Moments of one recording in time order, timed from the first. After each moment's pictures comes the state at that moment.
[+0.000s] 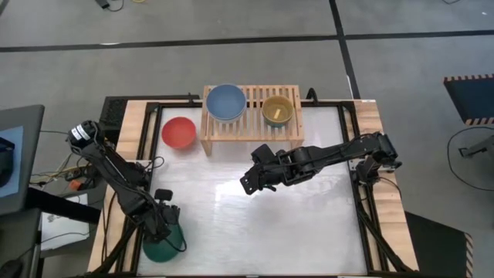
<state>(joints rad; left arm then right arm) -0.86 1.31 0.77 -0.85 0.00 -0.76 0.26 1.82 1.82 -1.00 0.45 1.07</state>
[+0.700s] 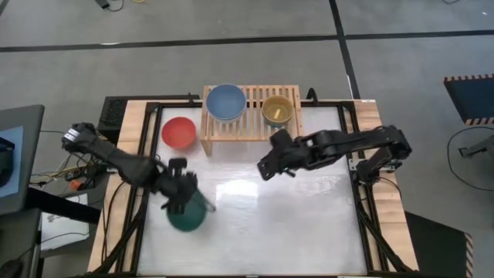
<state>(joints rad) -0.44 1.26 1.14 -1.13 -0.25 -0.43 0.21 1.66 1.82 -1.19 0.47 1.06</state>
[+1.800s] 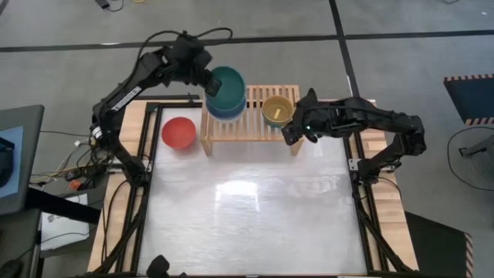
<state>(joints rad) 0.65 1.63 1.99 -1.08 -0.16 -0.12 -0.03 1.48 1.82 -1.39 0.55 0.83</state>
